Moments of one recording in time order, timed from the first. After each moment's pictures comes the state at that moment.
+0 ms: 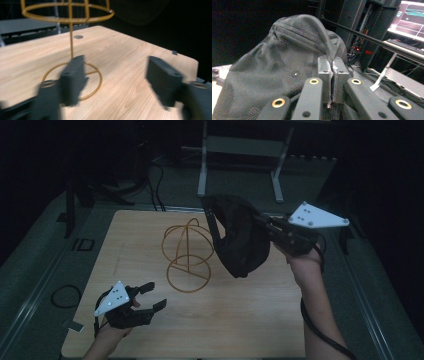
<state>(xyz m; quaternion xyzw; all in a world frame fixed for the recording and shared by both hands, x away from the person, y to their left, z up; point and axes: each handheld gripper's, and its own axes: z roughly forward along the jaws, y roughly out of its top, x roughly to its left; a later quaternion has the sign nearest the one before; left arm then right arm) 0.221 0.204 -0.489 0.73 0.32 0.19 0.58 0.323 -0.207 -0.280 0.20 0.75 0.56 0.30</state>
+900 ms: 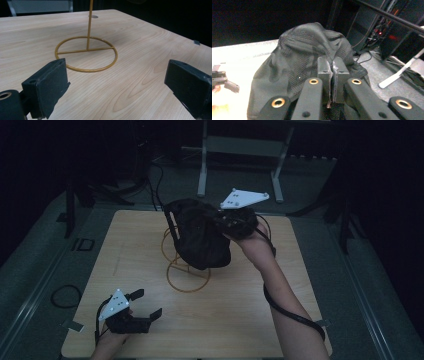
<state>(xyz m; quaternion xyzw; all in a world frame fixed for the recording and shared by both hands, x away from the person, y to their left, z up) 0.221 0.217 -0.531 0.72 0.37 0.19 0.55 0.371 -0.097 -0.295 0.17 0.82 0.49 0.23</state>
